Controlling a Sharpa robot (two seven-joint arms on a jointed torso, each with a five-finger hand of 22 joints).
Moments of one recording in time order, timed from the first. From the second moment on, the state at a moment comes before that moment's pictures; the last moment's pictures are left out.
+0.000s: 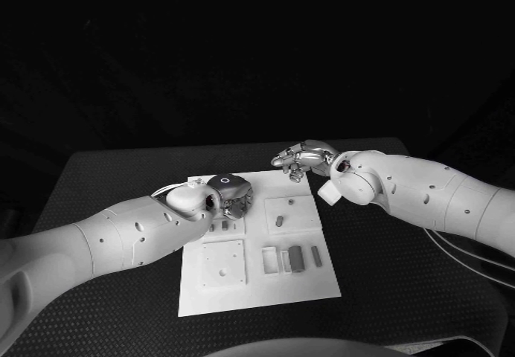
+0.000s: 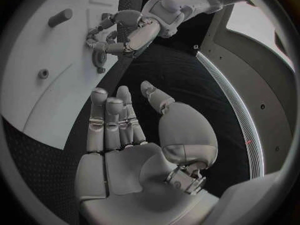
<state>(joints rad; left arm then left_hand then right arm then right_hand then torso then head) 1.19 -0.40 -0.22 1.07 -1.66 -0.25 0.00 1.23 -0.10 0.64 -0.26 0.06 1.01 0.12 0.35 0.46 1.28 0.04 0.13 0.31 1.13 -0.07 1.30 0.70 0.04 1.32 -0.16 0.59 1.31 1.17 -0.65 0.00 1.11 -0.50 -0.01 0.12 0.97 -0.06 0.56 -0.24 0.05 0.87 0.16 0.20 0.63 0.95 0.05 0.91 0.65 1.10 -0.06 1.27 0.83 0.24 1.09 0.00 0.88 1.31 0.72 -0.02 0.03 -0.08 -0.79</state>
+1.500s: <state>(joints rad) 1.18 -0.46 -0.18 1.09 -1.56 -0.29 0.02 1.24 -0.09 0.67 -0.27 0.09 1.03 0.11 0.35 0.47 1.30 0.04 0.13 0.35 1.15 -0.07 1.30 0.69 0.03 1.35 -0.17 0.59 1.31 1.17 -0.65 0.00 1.11 -0.50 -0.01 0.12 0.97 -0.06 0.56 -0.24 0.05 0.87 0.16 0.20 0.63 0.95 0.05 0.92 0.65 1.10 -0.06 1.27 0.83 0.24 1.09 0.00 0.88 1.31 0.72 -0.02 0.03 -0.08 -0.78</state>
